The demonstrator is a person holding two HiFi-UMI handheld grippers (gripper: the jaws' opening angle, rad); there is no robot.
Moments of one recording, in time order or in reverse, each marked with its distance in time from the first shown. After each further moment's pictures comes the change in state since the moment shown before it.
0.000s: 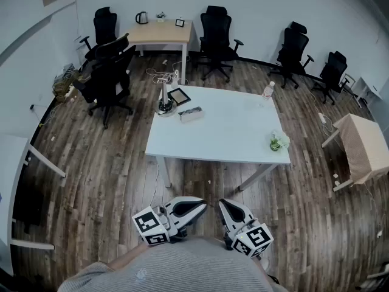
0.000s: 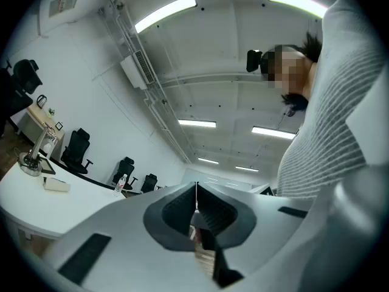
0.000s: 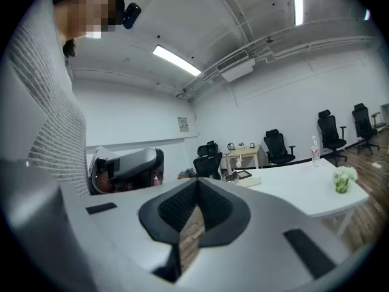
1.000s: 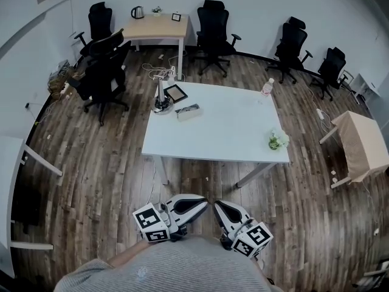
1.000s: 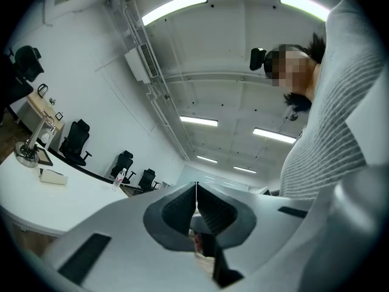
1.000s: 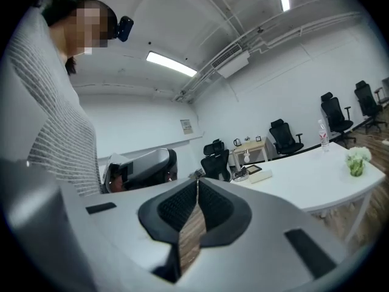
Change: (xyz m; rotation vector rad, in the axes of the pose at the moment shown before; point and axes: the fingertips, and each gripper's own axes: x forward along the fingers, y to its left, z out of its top) left arm 0.013 0.023 -0.004 -0.052 0.032 -0.023; right arm 0.015 -0.008 -0.008 0.104 -0.016 0.046
